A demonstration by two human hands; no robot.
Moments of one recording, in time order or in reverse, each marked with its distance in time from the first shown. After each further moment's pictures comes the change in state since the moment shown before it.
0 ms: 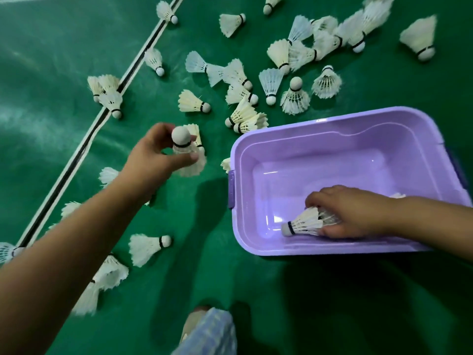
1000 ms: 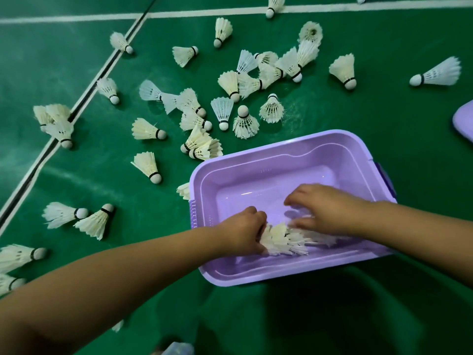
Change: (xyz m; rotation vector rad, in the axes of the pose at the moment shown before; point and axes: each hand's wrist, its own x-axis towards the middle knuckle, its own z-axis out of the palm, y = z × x) left_hand -0.010 -0.004 0.194 0.848 -0.820 0.325; right_hand -0.036 0.023 -0.031 -0.014 0.146 0.182
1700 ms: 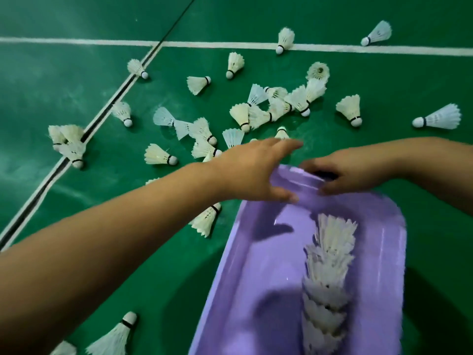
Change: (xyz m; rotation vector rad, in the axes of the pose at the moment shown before) left_hand -0.012 0.025 -0.169 0.266 0.395 0.223; right_hand 0.024 0.004 -0.149 -0.030 -0.253 -0.052
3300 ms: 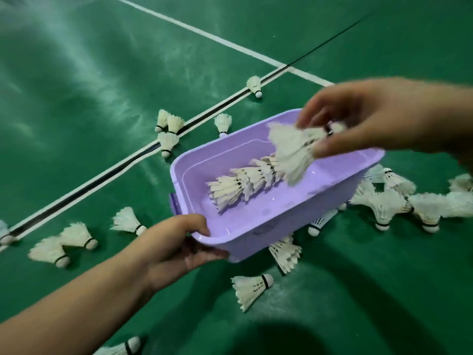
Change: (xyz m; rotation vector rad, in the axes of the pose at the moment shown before) left_hand -0.124 -0.116 -0.013 -2.051 0.812 -1.226; right_hand 0.132 -0.102 -0.217 0.309 0.225 -0.496
